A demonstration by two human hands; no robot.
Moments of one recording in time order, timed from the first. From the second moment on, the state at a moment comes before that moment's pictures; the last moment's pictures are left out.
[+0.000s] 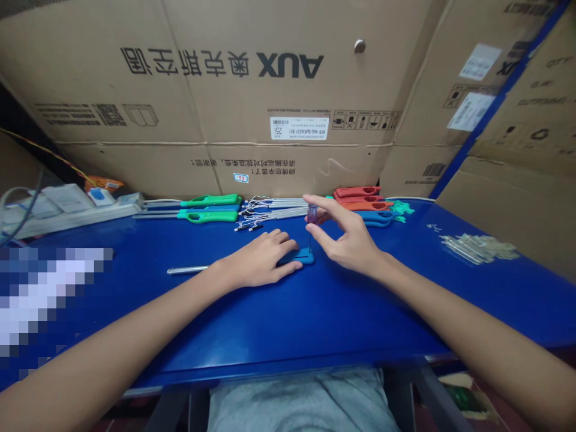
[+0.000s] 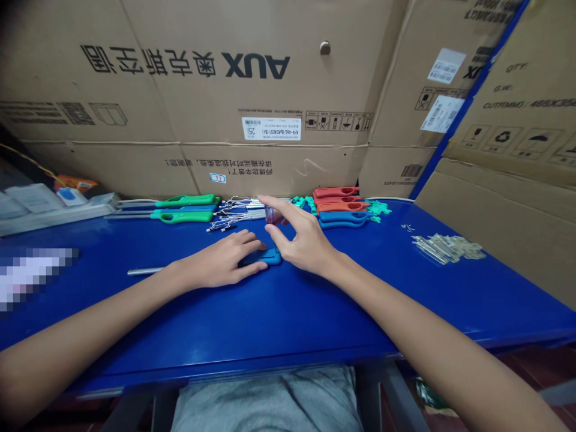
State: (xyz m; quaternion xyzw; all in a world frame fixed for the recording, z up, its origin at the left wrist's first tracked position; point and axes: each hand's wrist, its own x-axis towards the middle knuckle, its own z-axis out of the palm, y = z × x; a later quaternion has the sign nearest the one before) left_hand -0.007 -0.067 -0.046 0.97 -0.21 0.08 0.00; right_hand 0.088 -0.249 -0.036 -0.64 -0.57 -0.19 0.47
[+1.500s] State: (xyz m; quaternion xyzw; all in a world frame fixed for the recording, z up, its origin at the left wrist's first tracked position) left_hand -0.011 -0.031 -0.004 0.98 -0.08 -0.08 0.14; right_hand 0.109 -0.254 -0.045 -0.81 -0.51 -0.04 0.28
